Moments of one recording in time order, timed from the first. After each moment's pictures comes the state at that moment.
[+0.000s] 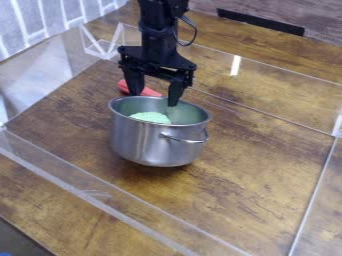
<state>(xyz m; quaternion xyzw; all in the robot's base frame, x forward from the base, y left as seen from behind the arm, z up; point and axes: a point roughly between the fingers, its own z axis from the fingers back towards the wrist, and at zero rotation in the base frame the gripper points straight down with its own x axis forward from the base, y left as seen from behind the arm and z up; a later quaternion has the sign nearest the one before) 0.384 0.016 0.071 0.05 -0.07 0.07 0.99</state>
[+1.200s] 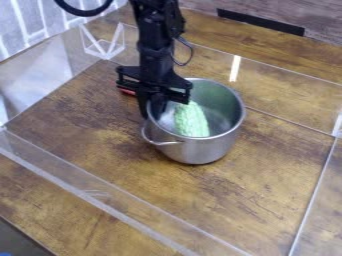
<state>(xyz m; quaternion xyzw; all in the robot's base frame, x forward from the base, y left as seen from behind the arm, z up) 0.370 0.031 0.048 0.05 -0.03 0.09 0.99</state>
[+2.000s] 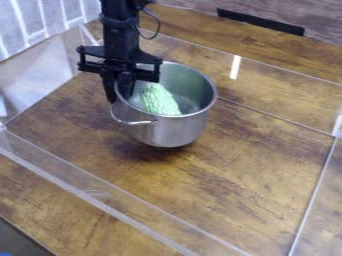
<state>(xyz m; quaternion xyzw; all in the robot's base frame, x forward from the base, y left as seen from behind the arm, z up) 0.349 0.040 0.088 0.02 0.00 0.16 0.99</state>
